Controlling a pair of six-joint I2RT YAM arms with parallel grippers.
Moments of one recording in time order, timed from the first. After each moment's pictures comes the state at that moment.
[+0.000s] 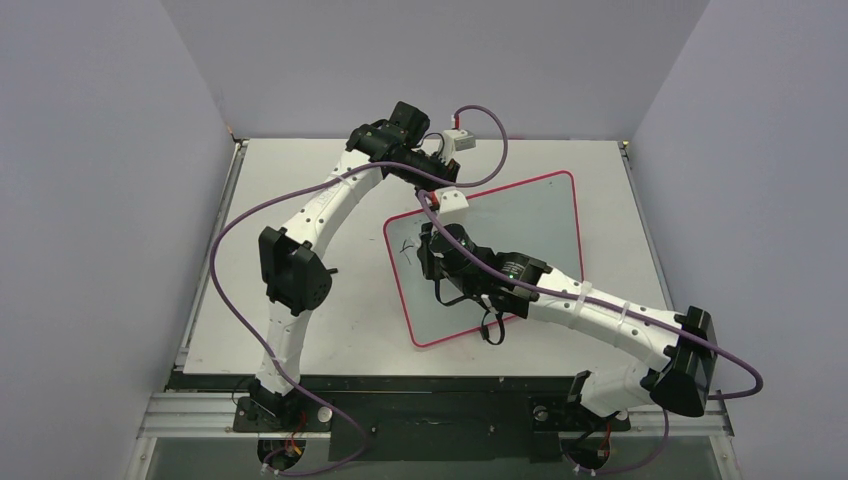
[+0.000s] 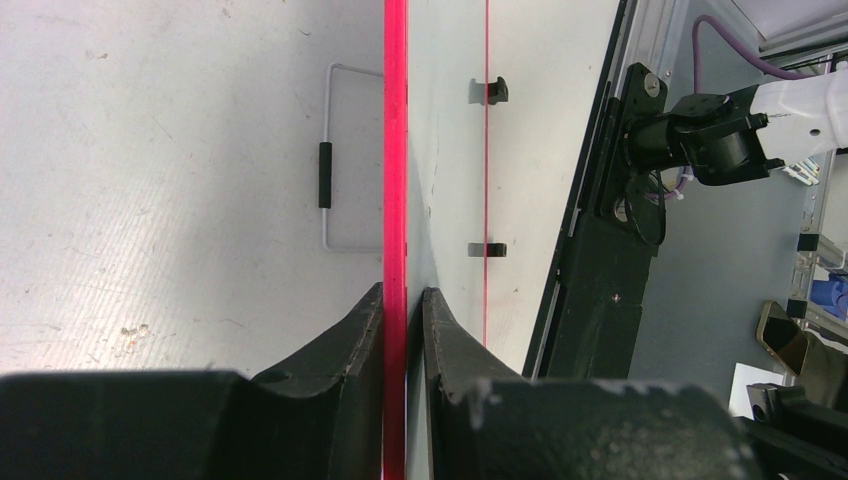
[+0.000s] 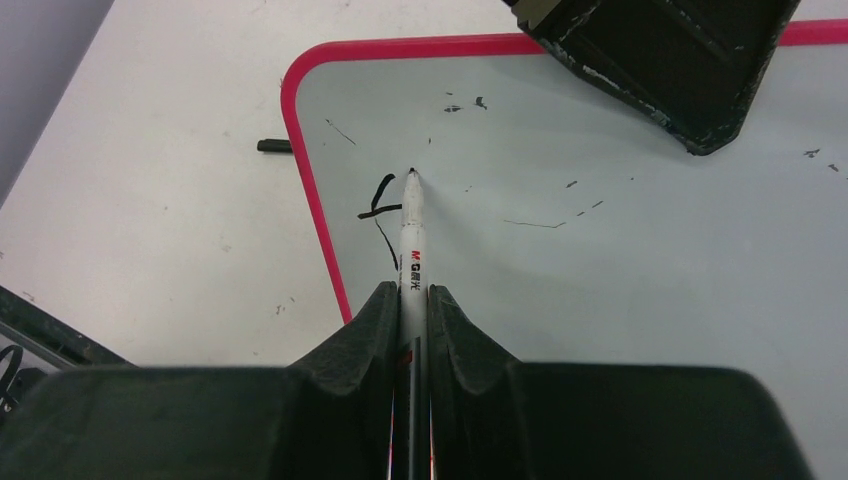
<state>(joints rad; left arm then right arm) -0.57 2.17 2.30 -1.10 0.79 0.18 1.05 1.35 1.21 -0.40 0.45 0.49</state>
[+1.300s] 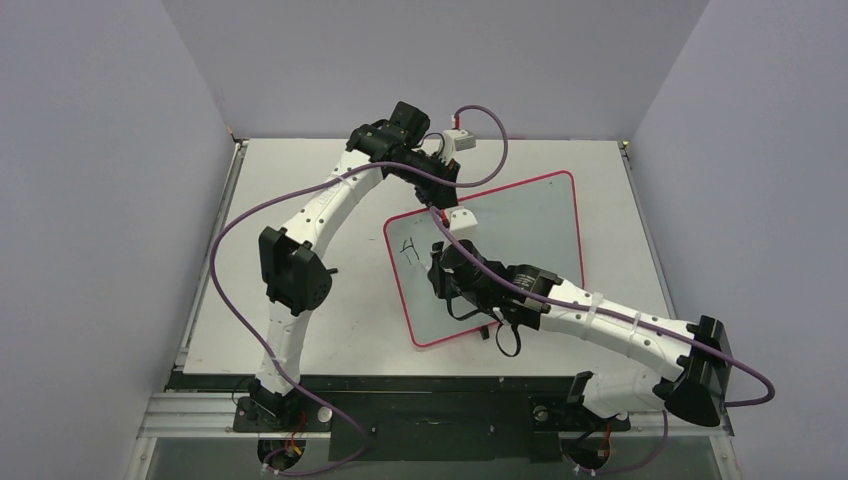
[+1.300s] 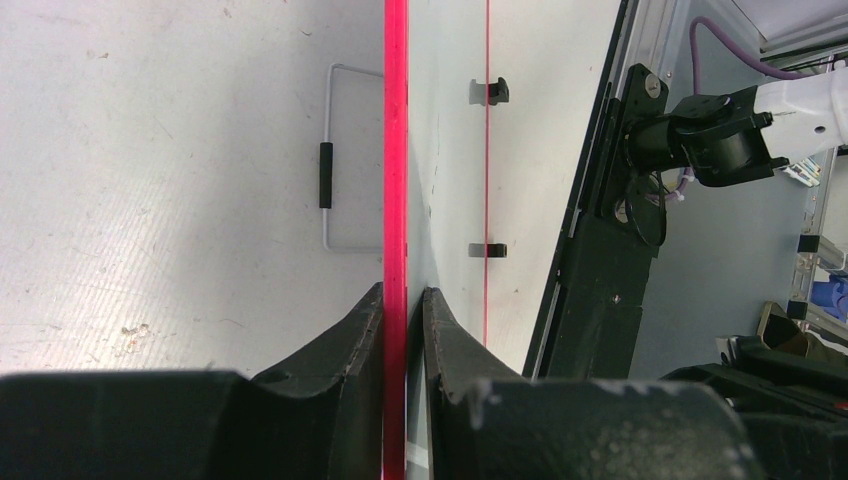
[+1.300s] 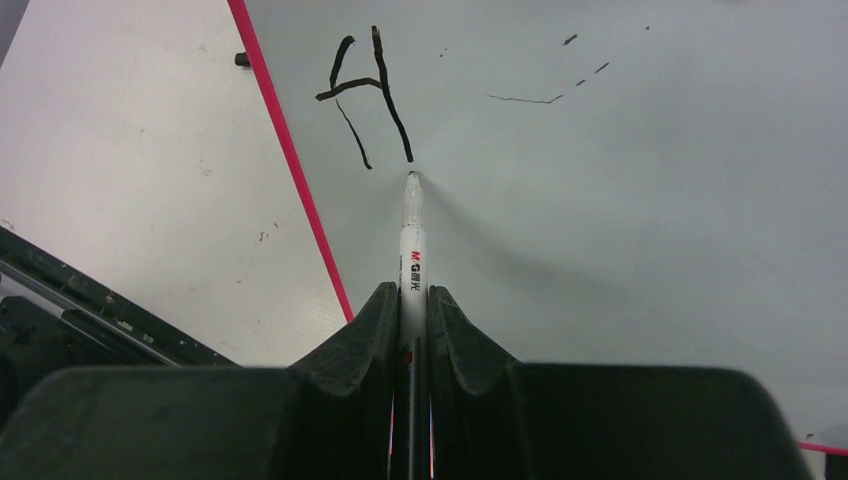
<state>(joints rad) -0.57 2.17 2.30 -1.10 0.79 0.18 1.06 1.28 1.09 -0.46 0.39 0.55</state>
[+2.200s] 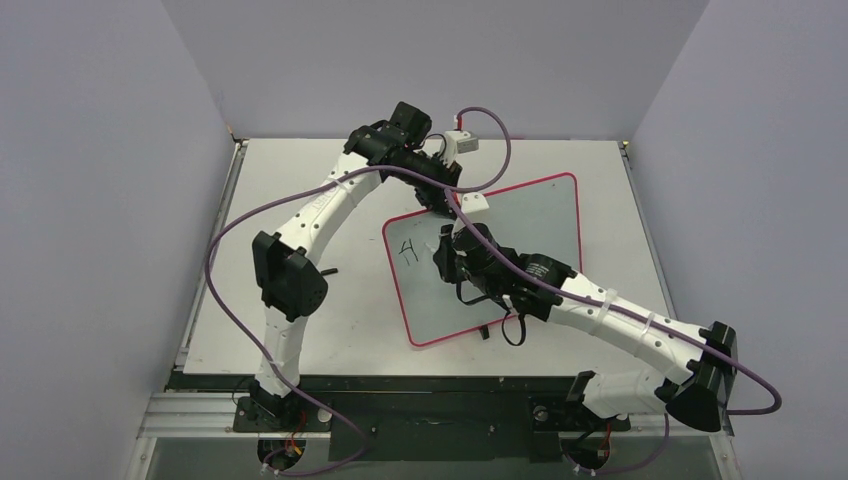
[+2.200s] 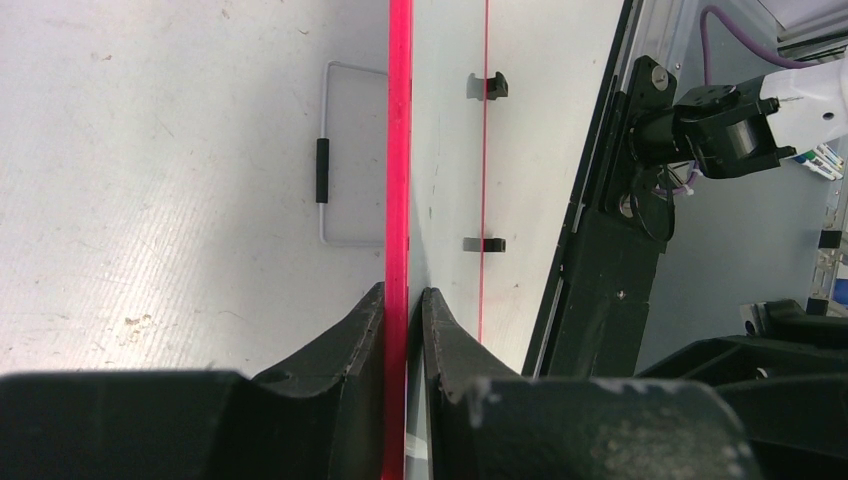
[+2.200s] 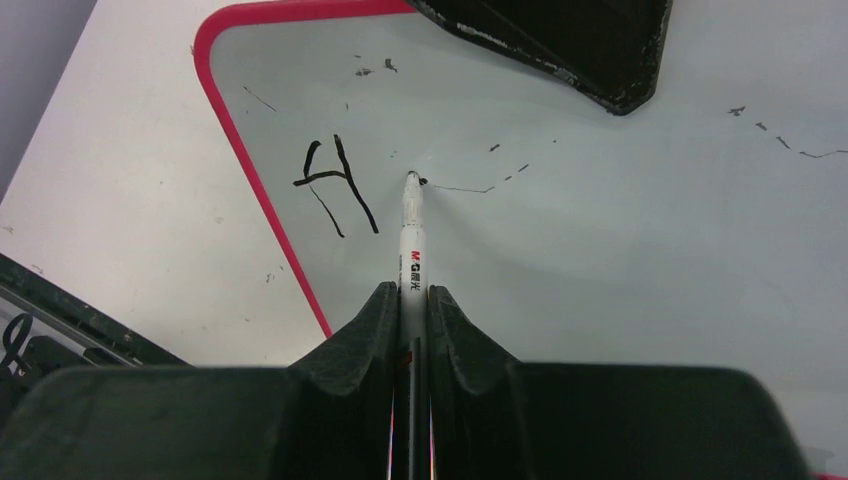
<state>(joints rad) -0.60 2.11 2.26 -1.09 0.75 0.18 0.98 1.25 1.13 -0.47 0.37 0.51</state>
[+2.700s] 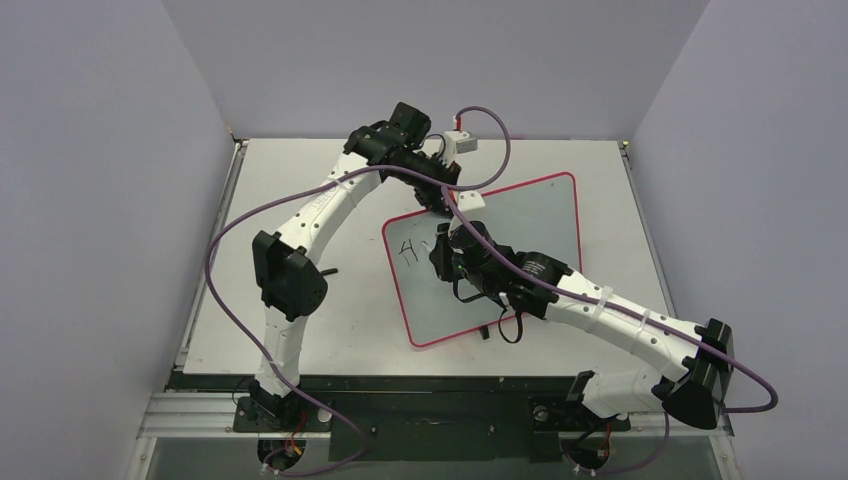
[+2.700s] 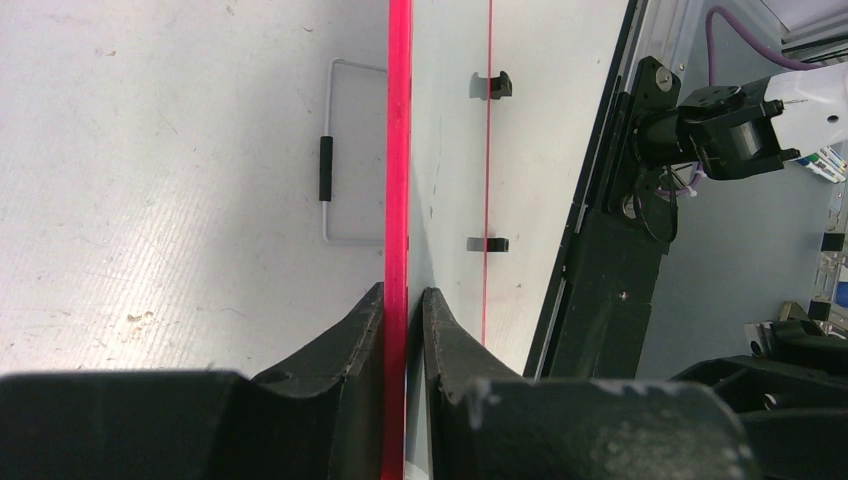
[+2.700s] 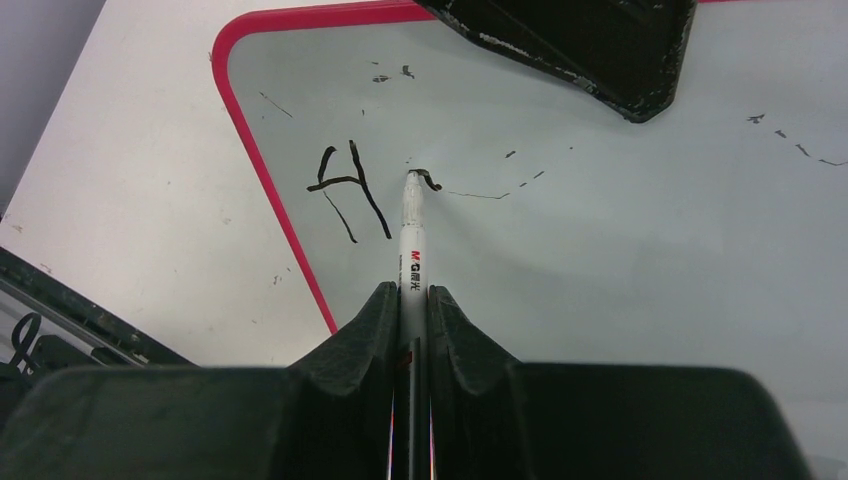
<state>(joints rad) -0.59 2.11 2.25 -1.08 0.74 0.18 0.98 1.27 1.16 -0.46 0.35 0.51</state>
